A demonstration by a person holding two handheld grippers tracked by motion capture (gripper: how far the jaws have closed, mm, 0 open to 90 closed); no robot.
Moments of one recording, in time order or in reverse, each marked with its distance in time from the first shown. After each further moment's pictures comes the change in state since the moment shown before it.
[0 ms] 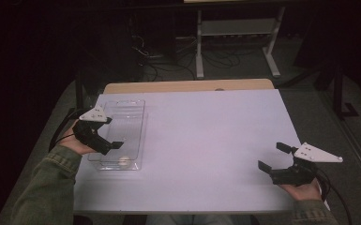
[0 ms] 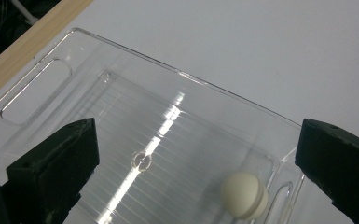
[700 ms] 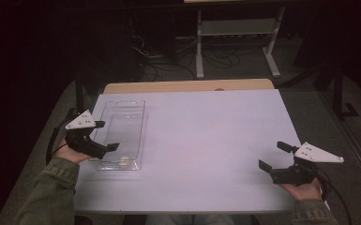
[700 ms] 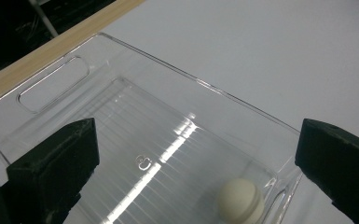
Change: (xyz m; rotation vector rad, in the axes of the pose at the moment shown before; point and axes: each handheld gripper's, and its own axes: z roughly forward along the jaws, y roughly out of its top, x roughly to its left) left arm -0.008 -0.029 -0.009 -0.154 0.062 -0.107; right arm 0.000 0.001 -0.001 -0.010 -0.012 -0.015
